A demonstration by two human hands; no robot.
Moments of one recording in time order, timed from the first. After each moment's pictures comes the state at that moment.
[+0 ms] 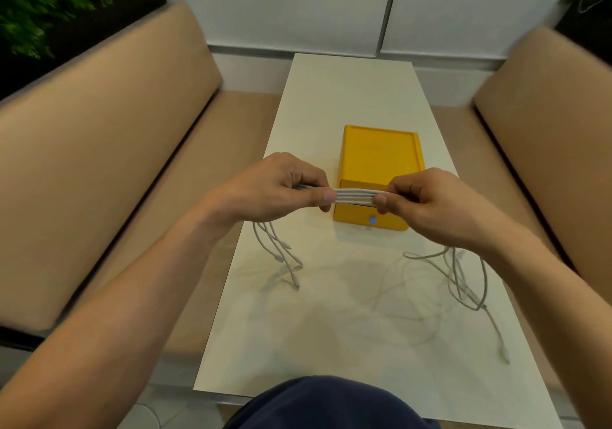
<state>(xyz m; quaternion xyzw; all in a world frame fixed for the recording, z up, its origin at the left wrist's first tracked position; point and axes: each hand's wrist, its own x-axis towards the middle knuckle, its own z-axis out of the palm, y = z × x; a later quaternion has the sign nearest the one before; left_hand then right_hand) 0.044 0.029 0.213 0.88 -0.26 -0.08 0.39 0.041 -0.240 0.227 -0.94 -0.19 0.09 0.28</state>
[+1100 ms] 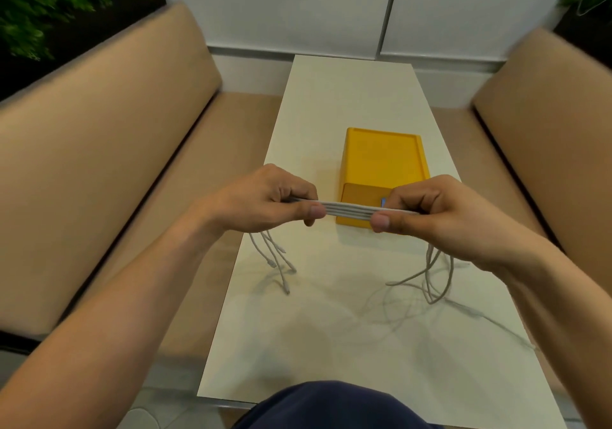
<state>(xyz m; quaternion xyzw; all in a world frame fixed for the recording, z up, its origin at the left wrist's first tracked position) 0.041 0.050 0.205 0.86 -0.30 -0.08 0.39 0.023 -0.232 0.237 -0.86 -0.22 0.13 0.44</state>
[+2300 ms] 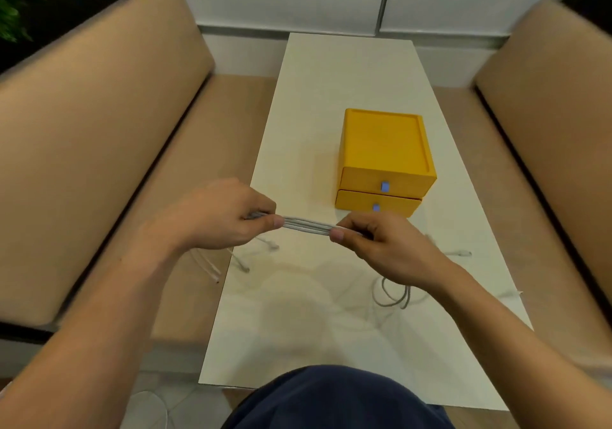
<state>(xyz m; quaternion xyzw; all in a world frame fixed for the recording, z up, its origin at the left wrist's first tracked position) 0.028 0.087 0.171 0.96 -0.23 -0.08 0.11 0.020 -0.199 0.146 -0.90 -0.22 0.14 0.36</state>
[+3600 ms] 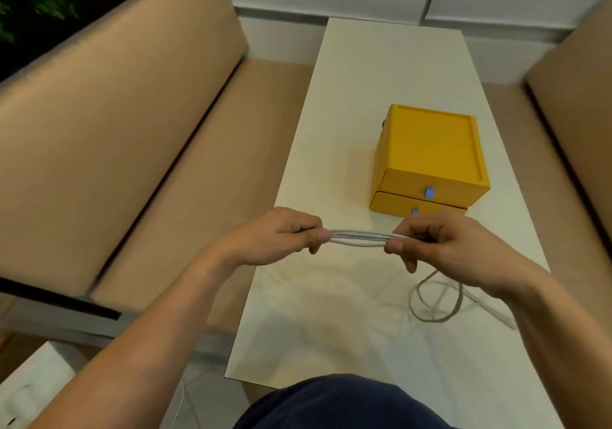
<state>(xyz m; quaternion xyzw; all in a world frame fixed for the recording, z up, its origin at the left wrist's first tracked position) 0.024 0.087 0.118 0.87 -0.16 -0.20 0.43 0.041 -0.204 0.164 -0.87 -0.17 0.24 0.39</state>
